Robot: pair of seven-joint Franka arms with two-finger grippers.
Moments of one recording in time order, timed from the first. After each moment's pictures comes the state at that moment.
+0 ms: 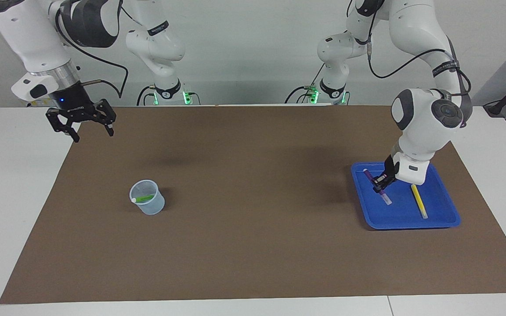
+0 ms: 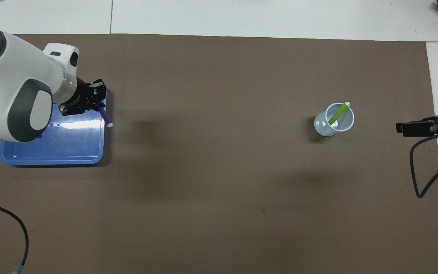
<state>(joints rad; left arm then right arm) 0.15 0.30 -0.38 -1.69 0.04 2.01 -0.81 -0.29 -0.13 0.16 -1.89 0.13 1.92 -0.34</state>
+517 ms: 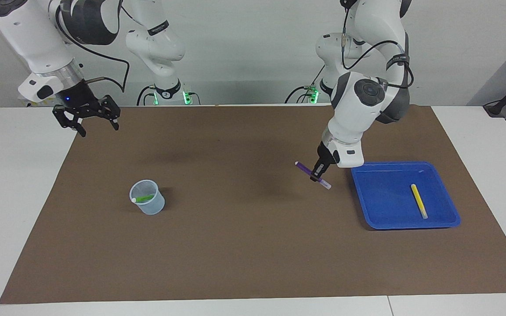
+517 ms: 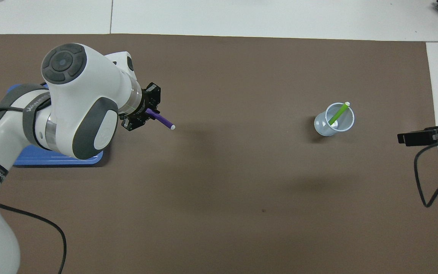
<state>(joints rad) -0.06 0.29 -0.39 -1.69 -0.04 2.06 -1.33 -0.29 -0.15 0.15 -1.89 0.13 1.82 -0.33</state>
